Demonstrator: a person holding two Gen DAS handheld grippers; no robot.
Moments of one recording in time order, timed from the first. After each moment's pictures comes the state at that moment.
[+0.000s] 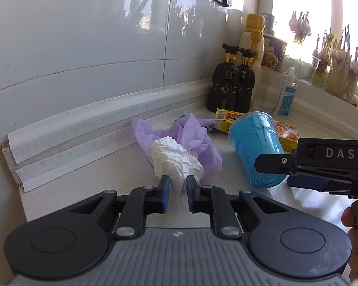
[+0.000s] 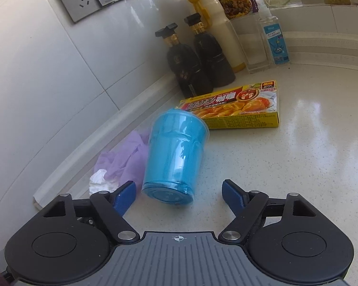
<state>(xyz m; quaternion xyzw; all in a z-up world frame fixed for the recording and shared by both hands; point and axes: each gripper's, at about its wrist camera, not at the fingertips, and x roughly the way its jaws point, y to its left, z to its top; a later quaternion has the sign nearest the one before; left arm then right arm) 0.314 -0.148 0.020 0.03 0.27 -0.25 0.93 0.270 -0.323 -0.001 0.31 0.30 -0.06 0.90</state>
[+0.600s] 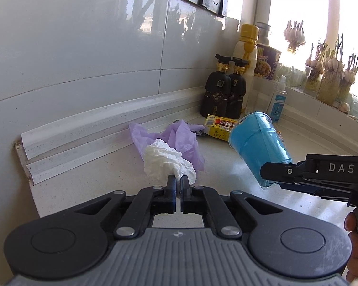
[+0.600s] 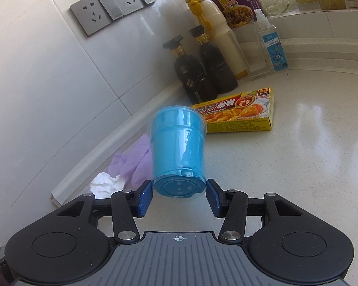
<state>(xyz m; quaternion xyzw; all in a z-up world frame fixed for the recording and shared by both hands) 0.287 -0.146 0.038 0.02 0.27 -0.25 0.93 0.236 -0.330 0.015 0.32 0.28 -0.03 0.91</state>
